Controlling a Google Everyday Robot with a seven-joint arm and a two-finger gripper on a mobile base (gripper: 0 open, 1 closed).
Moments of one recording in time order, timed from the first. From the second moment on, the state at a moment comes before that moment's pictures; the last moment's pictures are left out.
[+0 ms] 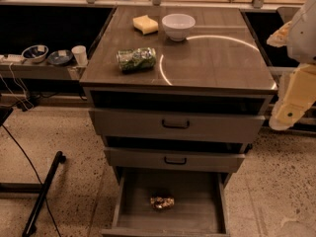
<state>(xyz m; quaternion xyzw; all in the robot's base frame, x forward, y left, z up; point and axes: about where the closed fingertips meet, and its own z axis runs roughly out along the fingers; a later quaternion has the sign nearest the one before) 0.438 -0.217 0.976 -0.60 0.78 -0.03 0.16</state>
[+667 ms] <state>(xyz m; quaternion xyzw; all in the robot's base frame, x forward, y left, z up) 0.423 -0.214 0.944 -0.59 0.78 -0.02 0.19</state>
